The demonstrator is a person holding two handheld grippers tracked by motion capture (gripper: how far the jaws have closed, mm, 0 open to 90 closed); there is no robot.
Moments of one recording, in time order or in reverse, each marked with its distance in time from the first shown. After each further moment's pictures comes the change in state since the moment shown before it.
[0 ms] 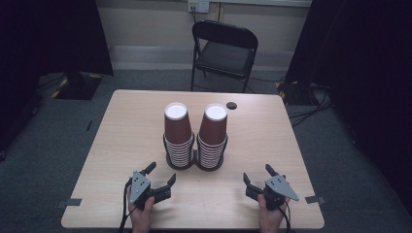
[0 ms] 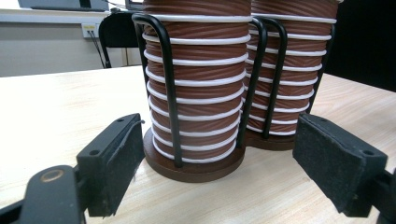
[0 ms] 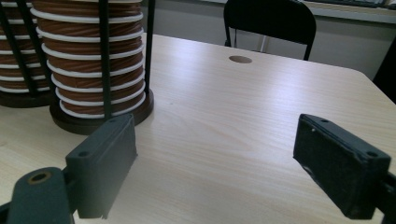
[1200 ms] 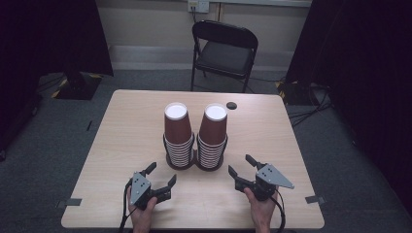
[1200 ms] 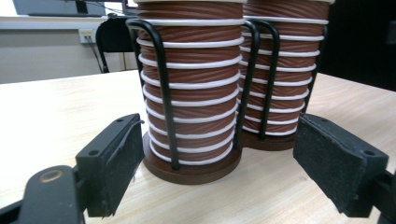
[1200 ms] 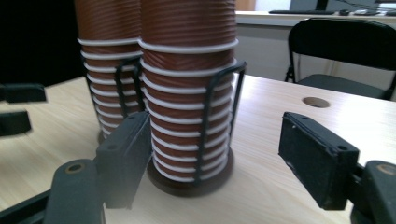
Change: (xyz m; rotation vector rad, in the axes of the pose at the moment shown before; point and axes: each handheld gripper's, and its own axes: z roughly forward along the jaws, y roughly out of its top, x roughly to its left) left arm -0.002 0.000 -0.001 -0.014 -0.013 0.028; right arm 0.026 0.051 0.009 -0.074 0.252 0.039
